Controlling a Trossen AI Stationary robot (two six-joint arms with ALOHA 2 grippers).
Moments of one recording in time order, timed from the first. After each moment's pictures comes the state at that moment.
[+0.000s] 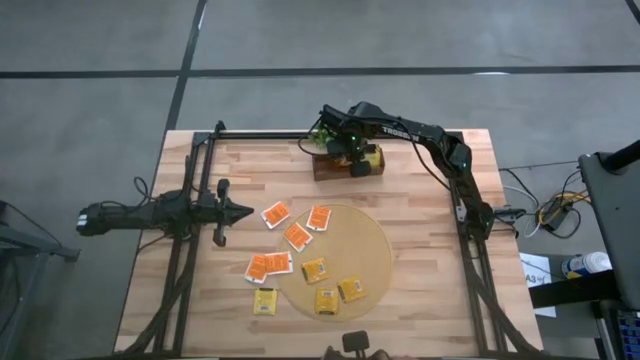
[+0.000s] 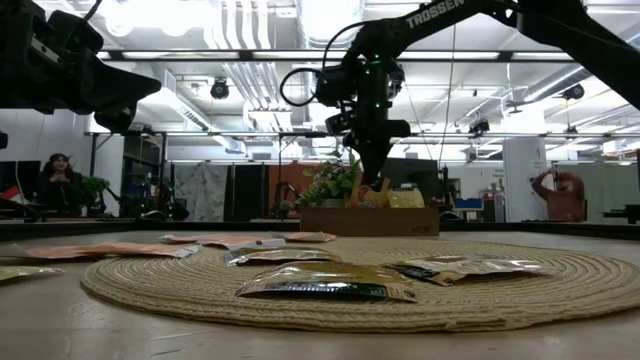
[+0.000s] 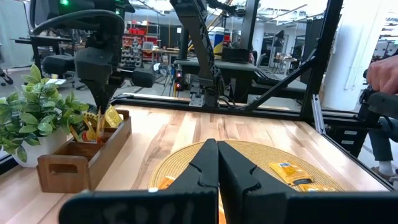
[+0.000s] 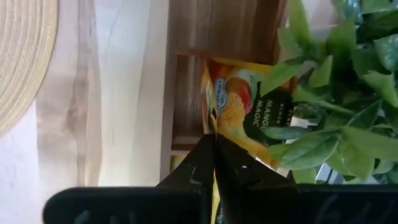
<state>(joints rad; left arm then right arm) 0.00 0.05 0.01 0.03 -0.05 -0.08 -0.49 2.18 1.99 -1.27 0.07 -0.68</state>
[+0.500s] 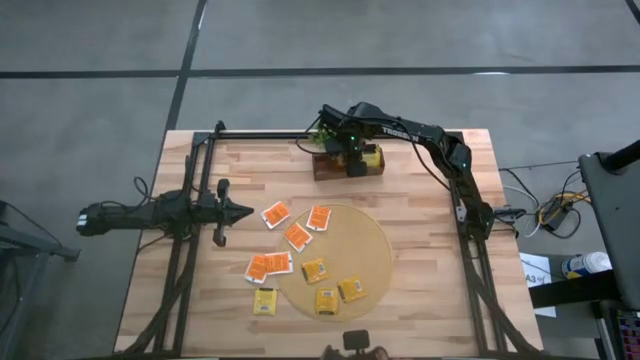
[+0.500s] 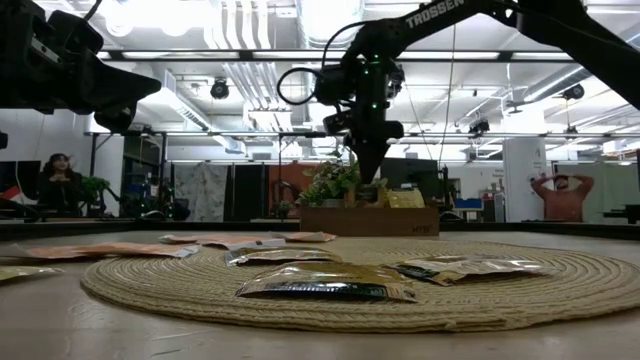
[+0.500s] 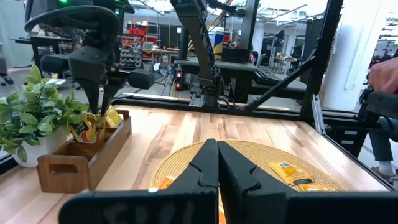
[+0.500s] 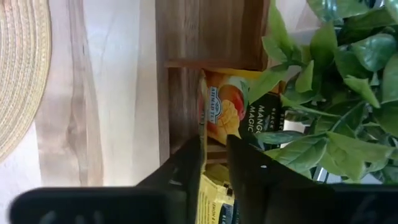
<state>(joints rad) 0.00 0.05 0.01 0.03 -0.05 -0.08 -0.49 2.18 1.99 -1.24 0.07 -0.60</state>
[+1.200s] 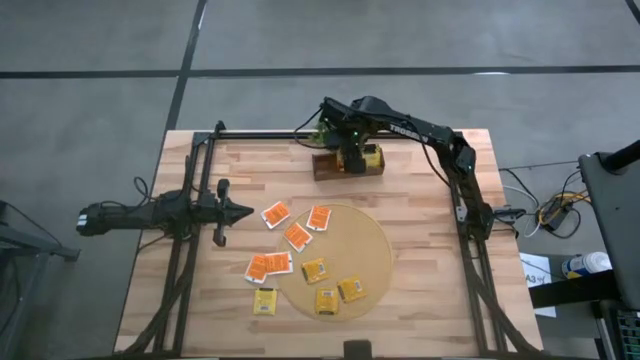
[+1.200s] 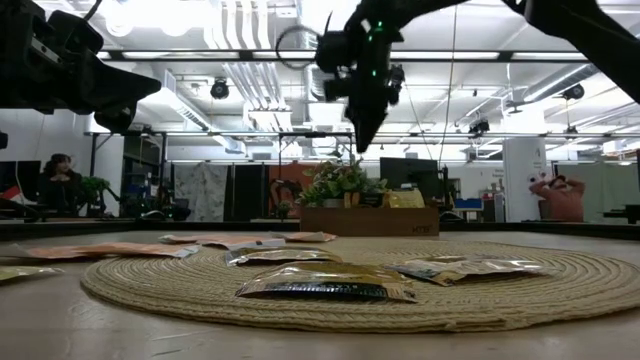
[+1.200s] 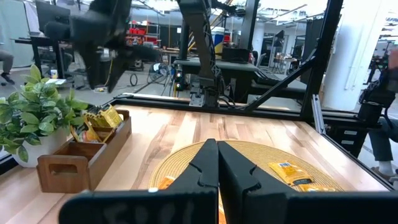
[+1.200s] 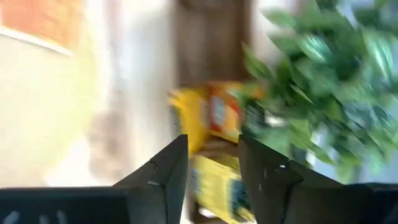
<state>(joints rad) 0.00 0.05 0.01 0.03 -0.05 -0.08 -0.45 2.13 2.11 -1.34 0.05 -0.50</state>
